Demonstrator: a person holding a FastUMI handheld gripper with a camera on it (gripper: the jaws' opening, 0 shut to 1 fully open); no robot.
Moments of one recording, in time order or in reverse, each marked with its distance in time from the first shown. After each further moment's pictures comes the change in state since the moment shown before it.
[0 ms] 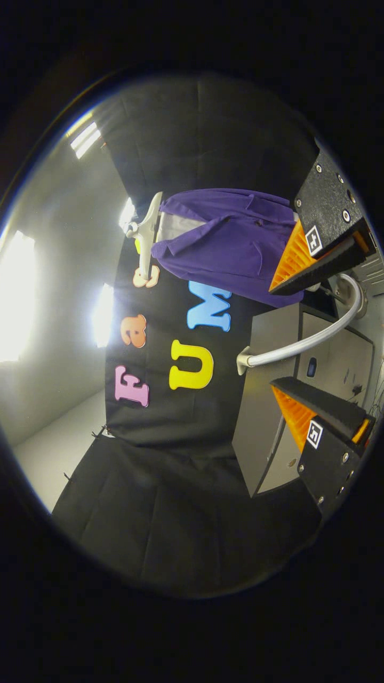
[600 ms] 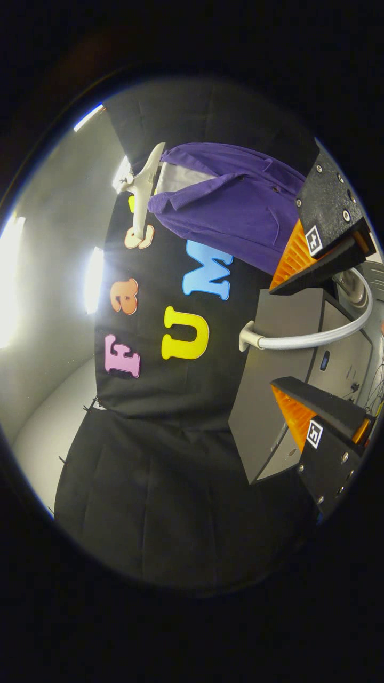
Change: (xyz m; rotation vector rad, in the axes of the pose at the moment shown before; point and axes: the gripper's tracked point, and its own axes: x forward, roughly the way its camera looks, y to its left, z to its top) arm 0.075 0.001 0.030 -0.025 0.059 0.192
